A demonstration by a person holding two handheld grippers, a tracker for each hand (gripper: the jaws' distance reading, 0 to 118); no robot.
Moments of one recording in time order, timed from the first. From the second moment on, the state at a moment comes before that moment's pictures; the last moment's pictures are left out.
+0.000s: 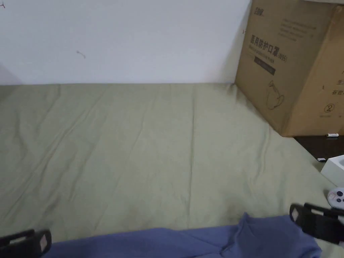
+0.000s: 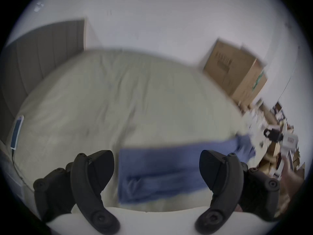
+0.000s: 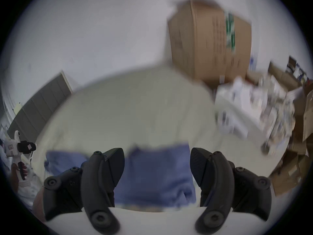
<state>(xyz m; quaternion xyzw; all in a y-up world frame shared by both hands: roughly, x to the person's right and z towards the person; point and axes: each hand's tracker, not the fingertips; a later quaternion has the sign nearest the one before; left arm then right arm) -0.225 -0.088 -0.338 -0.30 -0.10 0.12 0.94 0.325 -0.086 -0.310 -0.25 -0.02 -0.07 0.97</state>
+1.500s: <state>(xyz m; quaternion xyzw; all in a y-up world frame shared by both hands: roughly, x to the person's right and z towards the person) -0.319 -0.260 -0.416 -0.44 -0.32 0.54 0.64 0.197 -0.093 -0.294 -0.19 0.04 -0.07 0.98</state>
